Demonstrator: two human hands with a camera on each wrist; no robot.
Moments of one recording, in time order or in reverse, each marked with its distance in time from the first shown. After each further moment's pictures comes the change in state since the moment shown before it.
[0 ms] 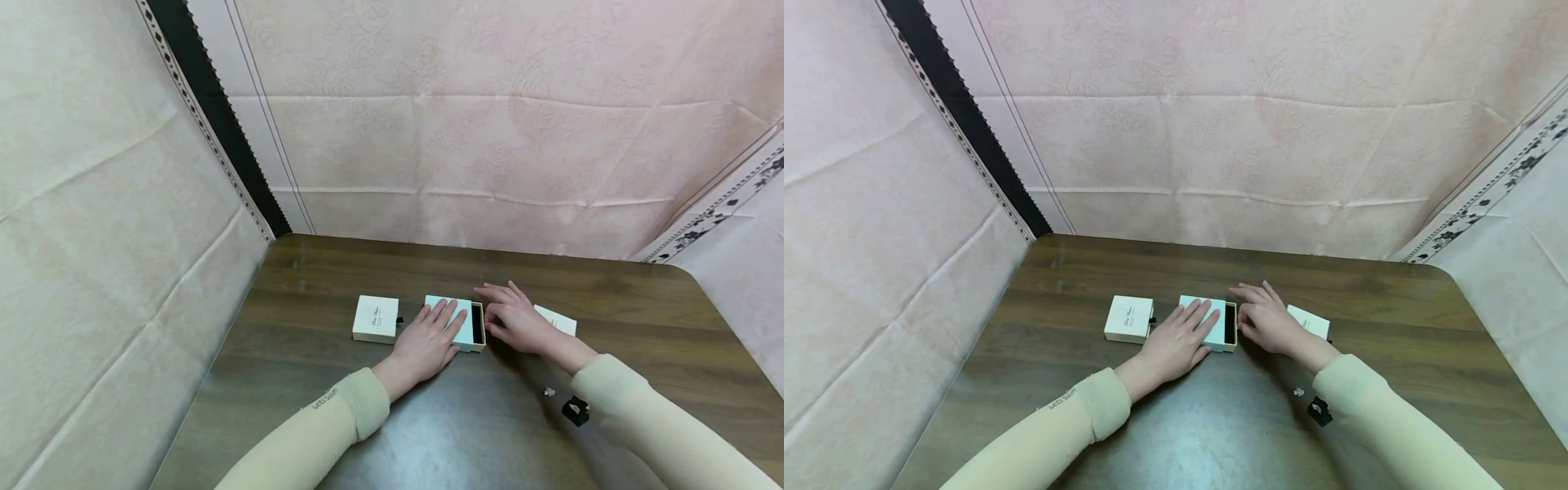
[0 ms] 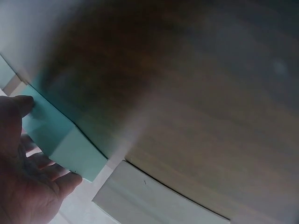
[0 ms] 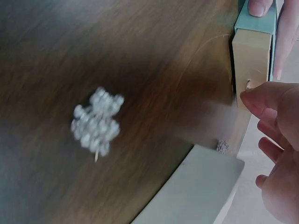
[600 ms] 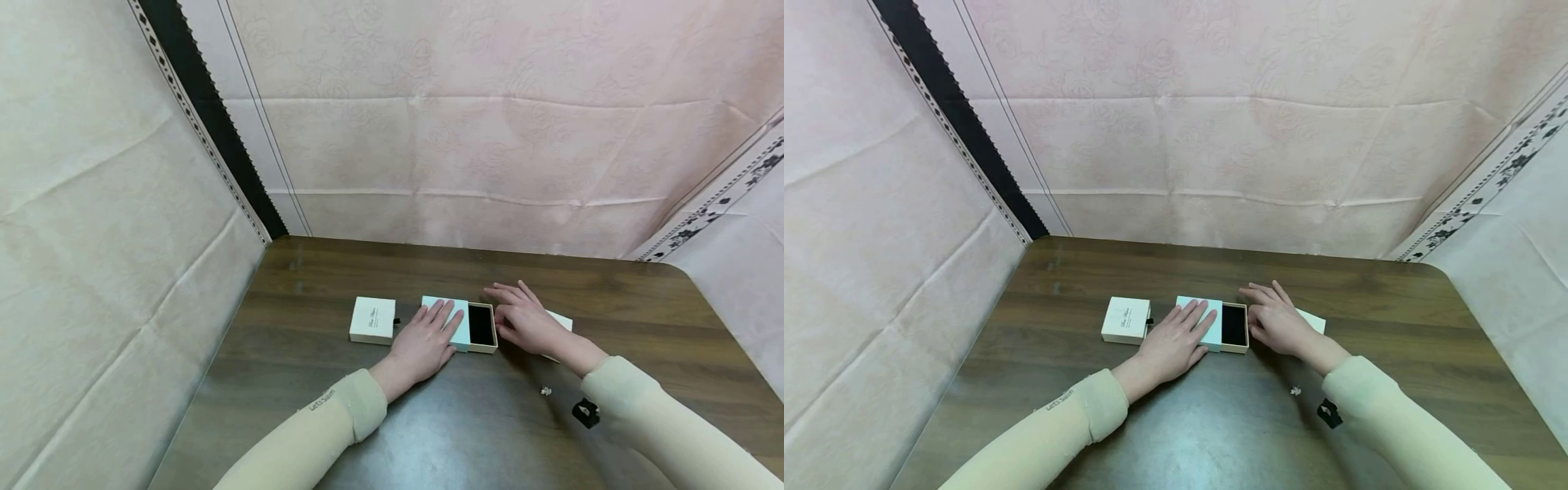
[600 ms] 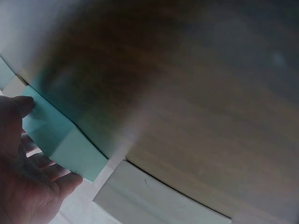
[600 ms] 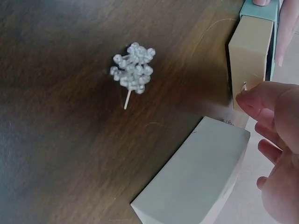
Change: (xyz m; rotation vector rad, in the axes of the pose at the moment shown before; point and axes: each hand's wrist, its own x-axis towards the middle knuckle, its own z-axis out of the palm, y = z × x) left_hand 0.000 0.002 0.001 0.019 0.001 -0.002; right_hand -0.016 0.009 -0.010 -0.056 0.028 -0.016
